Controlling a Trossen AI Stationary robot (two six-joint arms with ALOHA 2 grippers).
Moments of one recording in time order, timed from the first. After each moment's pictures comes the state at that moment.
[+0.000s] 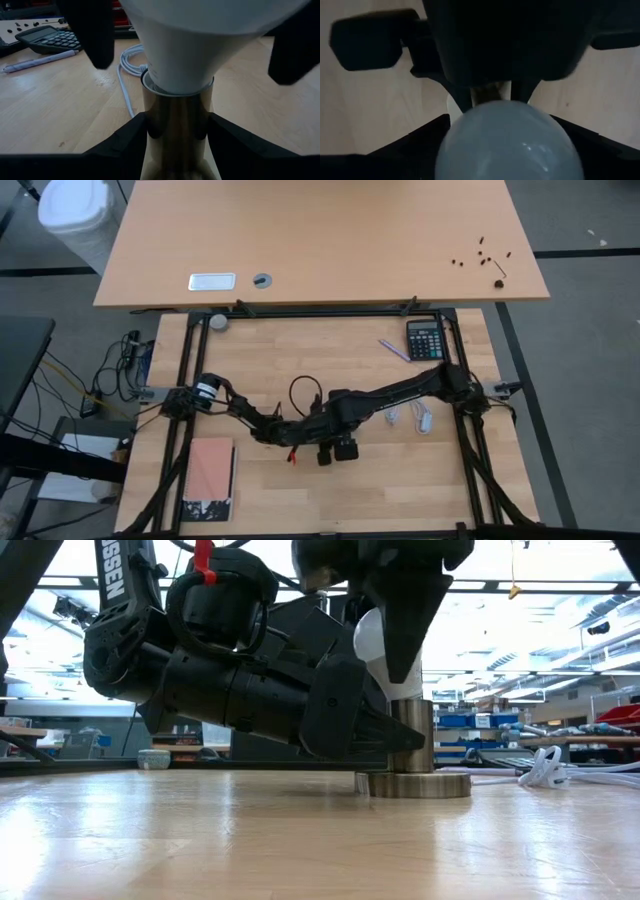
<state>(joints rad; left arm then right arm) -0.27 2.20 0.89 1.11 -0.43 -0.05 0.24 2.17 1.98 -1.36 0.08 0.18</state>
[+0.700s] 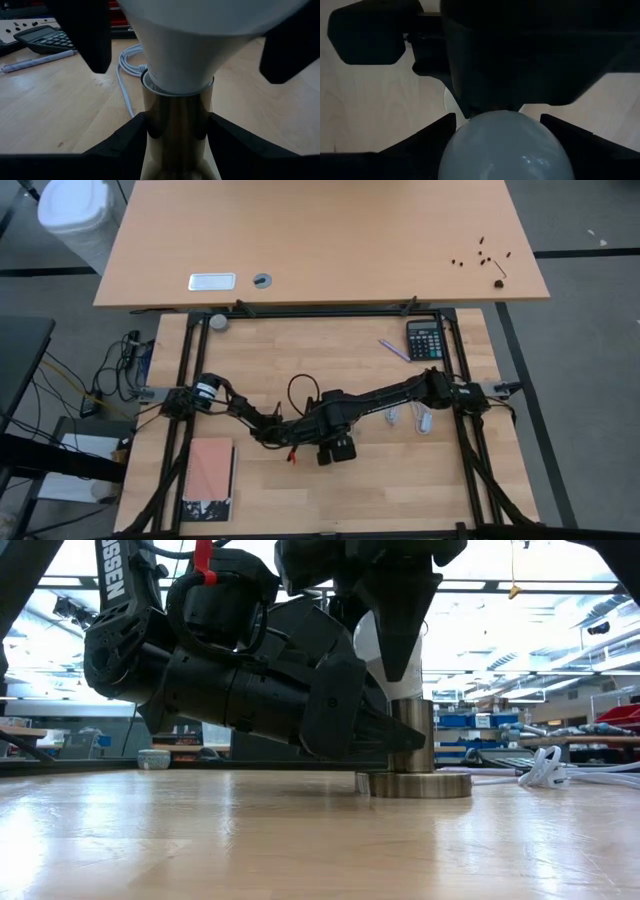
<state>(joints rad) -0.27 2.20 0.89 1.11 -0.42 -0.05 0.24 2.31 2.21 -1.55 0.09 0.10</state>
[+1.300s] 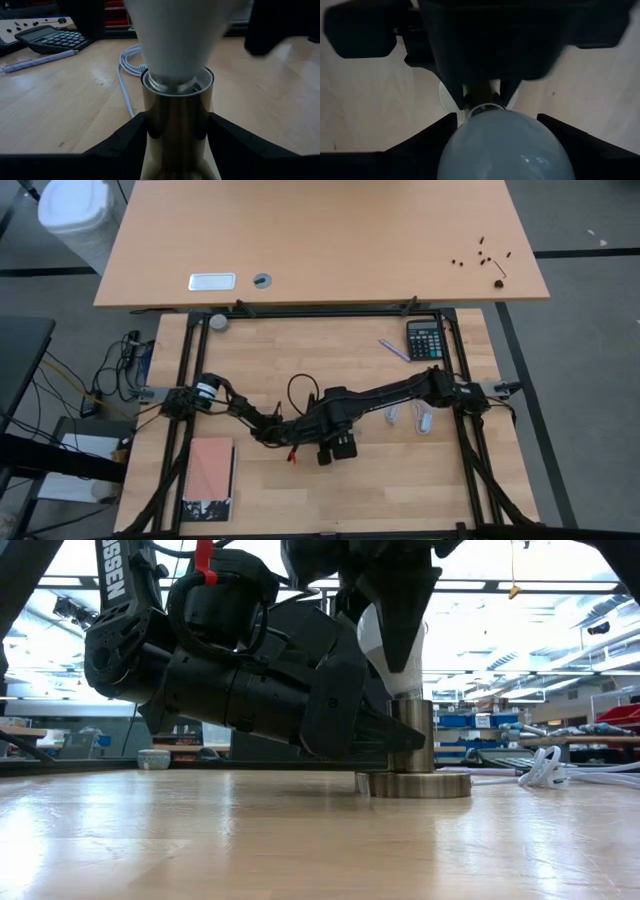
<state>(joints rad) -0.27 2.20 0.89 1.11 -0.43 -0.05 0.23 2.28 2.21 -1.57 0.10 0.14</state>
